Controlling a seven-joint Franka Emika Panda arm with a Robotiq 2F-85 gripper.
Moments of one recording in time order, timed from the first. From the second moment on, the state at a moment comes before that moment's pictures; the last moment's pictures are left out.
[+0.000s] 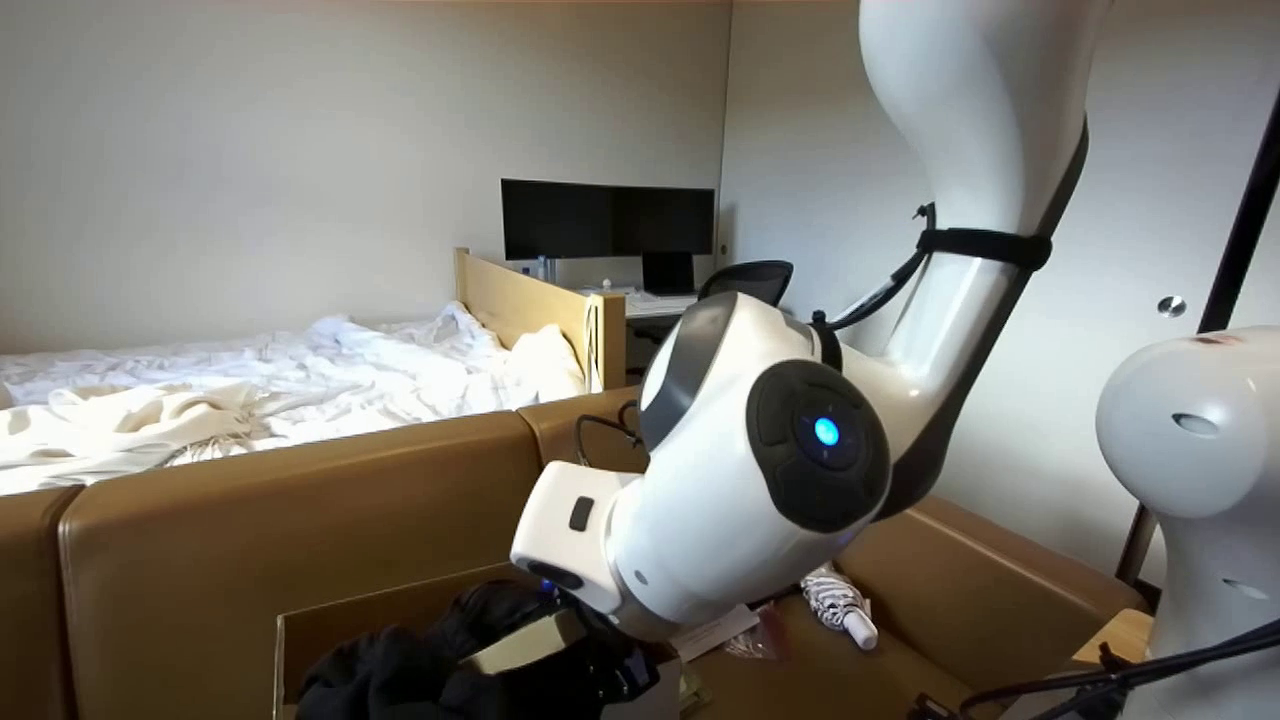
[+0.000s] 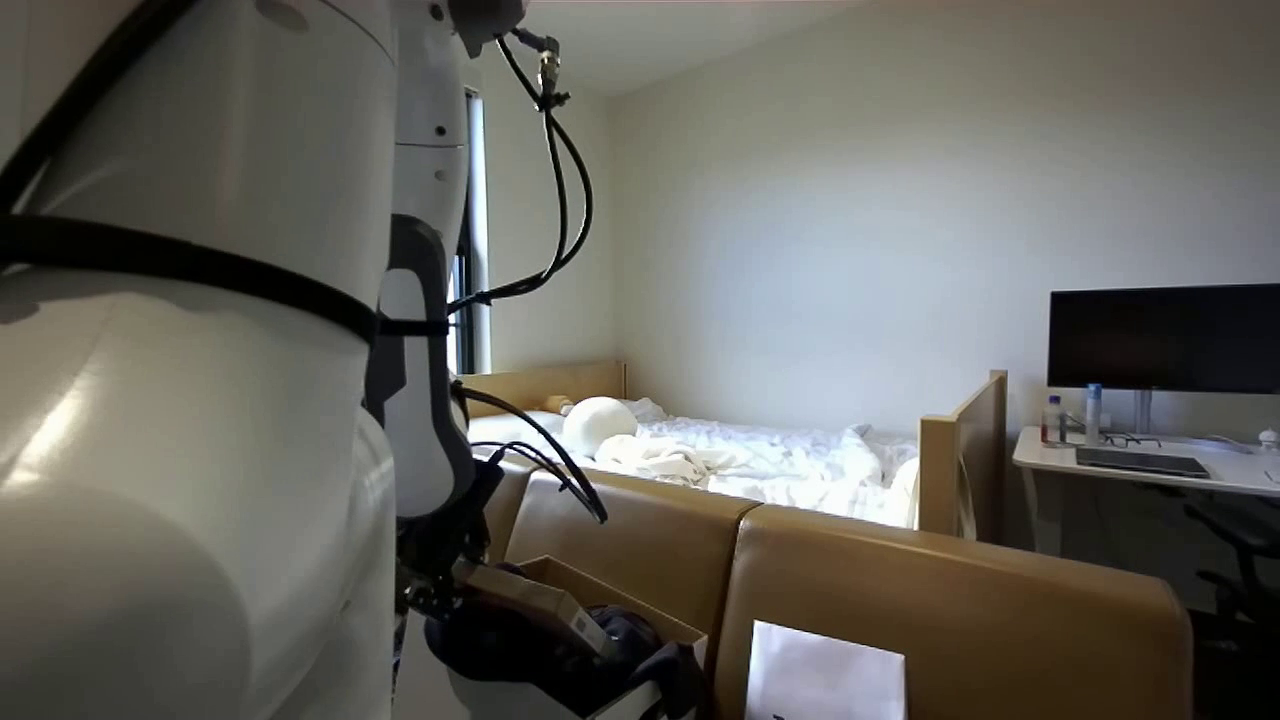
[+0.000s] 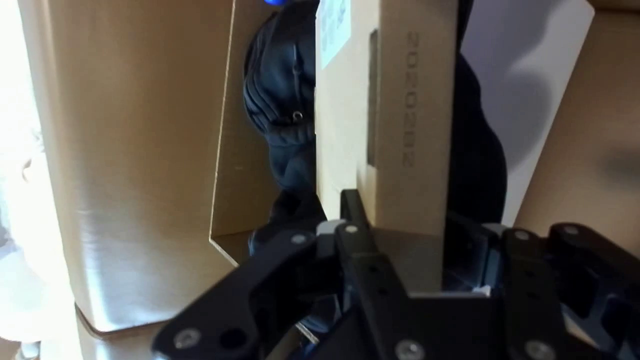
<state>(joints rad) 2.52 -0.09 -1.68 -2.67 -1.80 2.59 0.79</state>
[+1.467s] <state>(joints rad) 2.61 -0.70 -1.79 -2.53 -2.04 1.88 0.85</state>
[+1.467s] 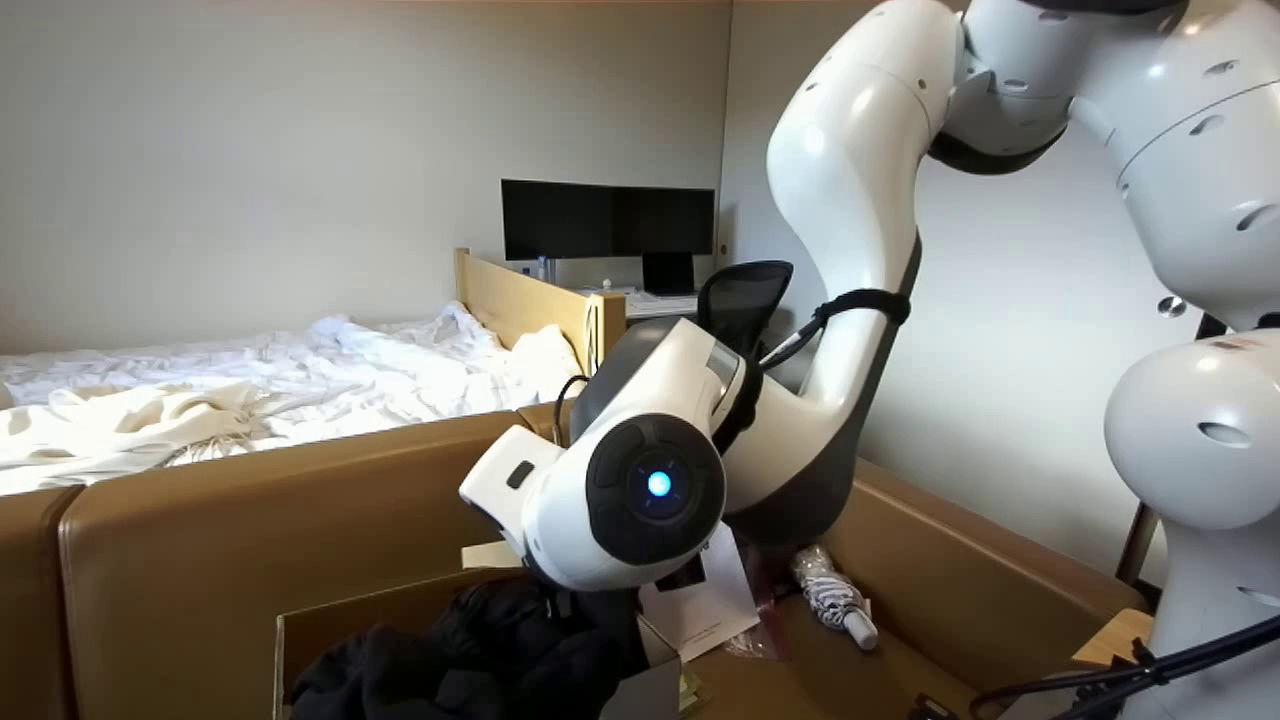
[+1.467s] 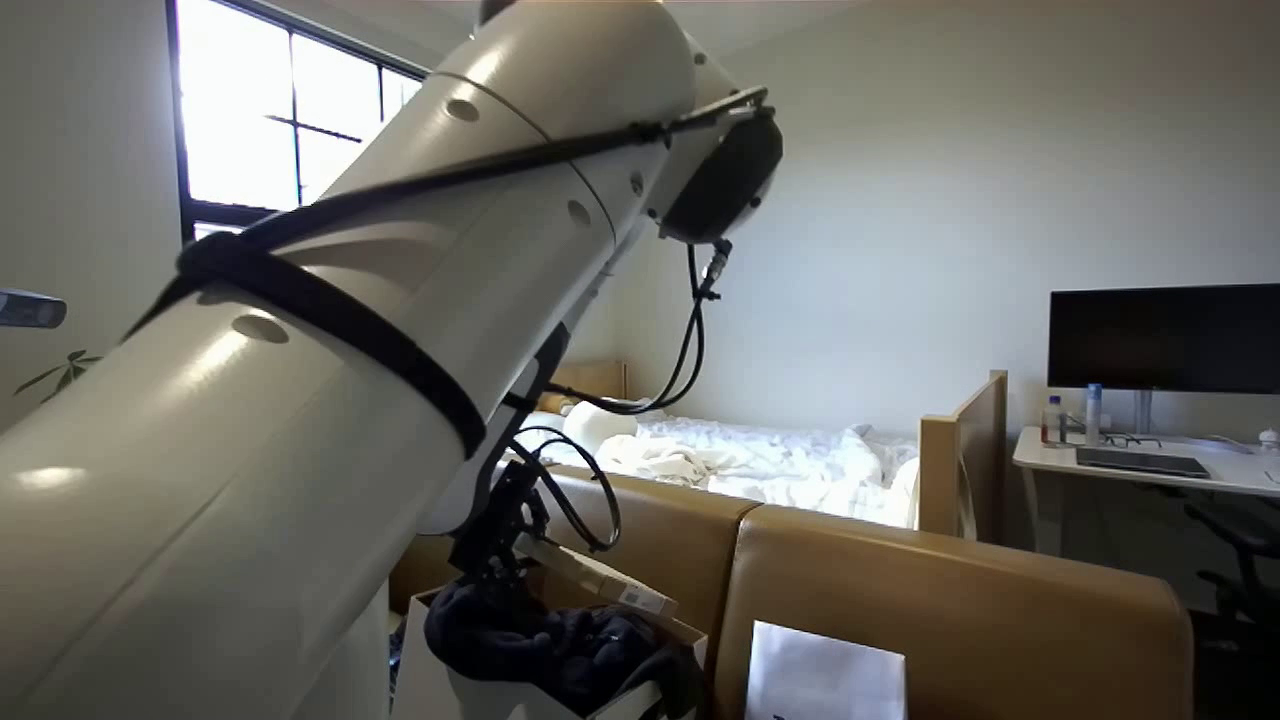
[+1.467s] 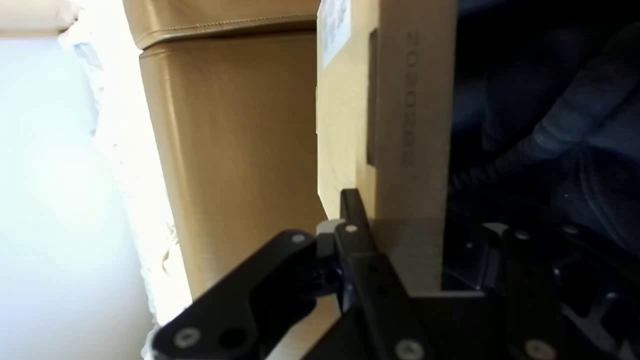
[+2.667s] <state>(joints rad) 2.61 -1.34 -1.85 -2.36 -2.42 1.59 0.63</state>
